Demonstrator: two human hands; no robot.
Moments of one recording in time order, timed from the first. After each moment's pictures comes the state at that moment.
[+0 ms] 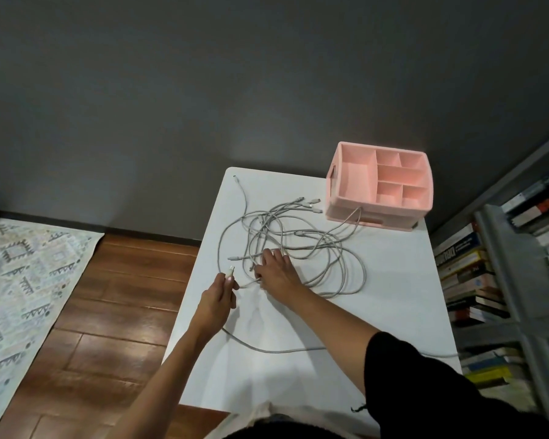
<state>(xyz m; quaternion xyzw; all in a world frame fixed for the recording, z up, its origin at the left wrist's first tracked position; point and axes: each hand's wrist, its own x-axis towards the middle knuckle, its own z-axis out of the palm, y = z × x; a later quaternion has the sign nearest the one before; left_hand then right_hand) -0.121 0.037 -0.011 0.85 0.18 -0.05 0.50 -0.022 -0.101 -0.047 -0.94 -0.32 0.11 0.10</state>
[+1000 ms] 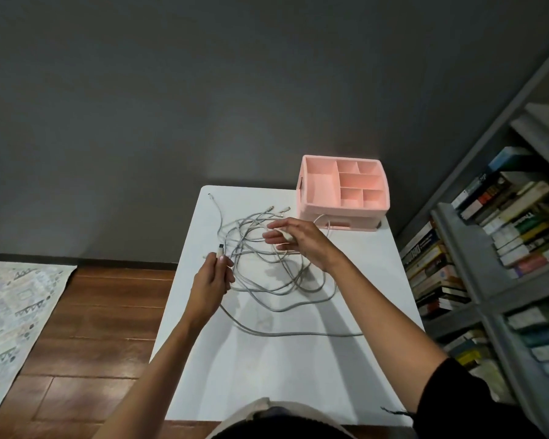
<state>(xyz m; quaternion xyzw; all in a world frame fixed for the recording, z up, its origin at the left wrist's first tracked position) -0.096 0.011 0.032 0.78 0.11 0.04 0.61 0.002 -0.188 0.076 -0.69 -0.07 0.25 0.68</state>
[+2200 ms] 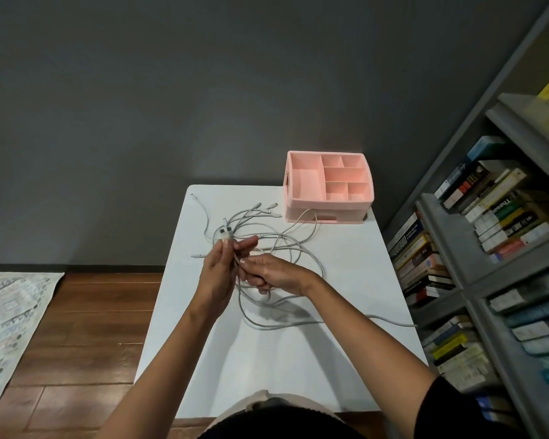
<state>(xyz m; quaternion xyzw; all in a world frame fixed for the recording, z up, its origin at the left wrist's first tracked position) -0.090 -0.033 0.063 0.54 0.07 -0.01 0.84 -0.058 -0.166 0.073 -0.71 -0.16 0.39 0.56</state>
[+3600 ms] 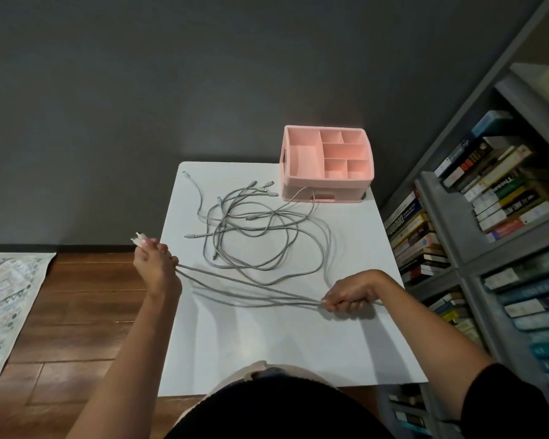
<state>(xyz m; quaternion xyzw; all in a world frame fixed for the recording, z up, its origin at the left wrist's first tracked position) -0.079 0.037 0.020 0.51 0.36 0.23 0.75 -0.063 -0.312 0.001 -0.71 0.00 0.65 0.26</state>
